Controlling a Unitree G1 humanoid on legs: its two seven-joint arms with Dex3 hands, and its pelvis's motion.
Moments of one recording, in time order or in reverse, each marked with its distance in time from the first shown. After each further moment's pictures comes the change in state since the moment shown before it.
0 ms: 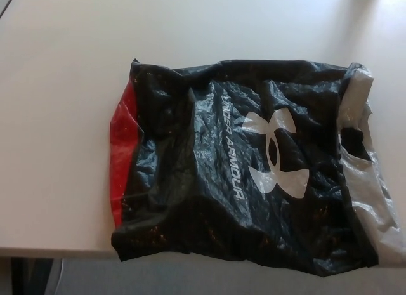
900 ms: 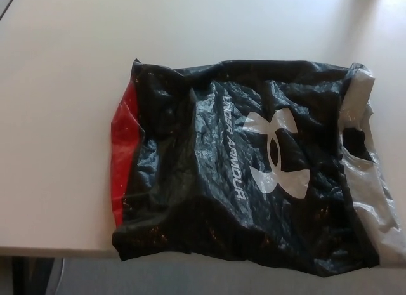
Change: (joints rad) left_arm 0.000 -0.001 0.000 -0.020 -0.008 -0.008 -0.008; right_arm 0.011 -0.002 0.019 -0.017 -0.004 0.009 -0.027
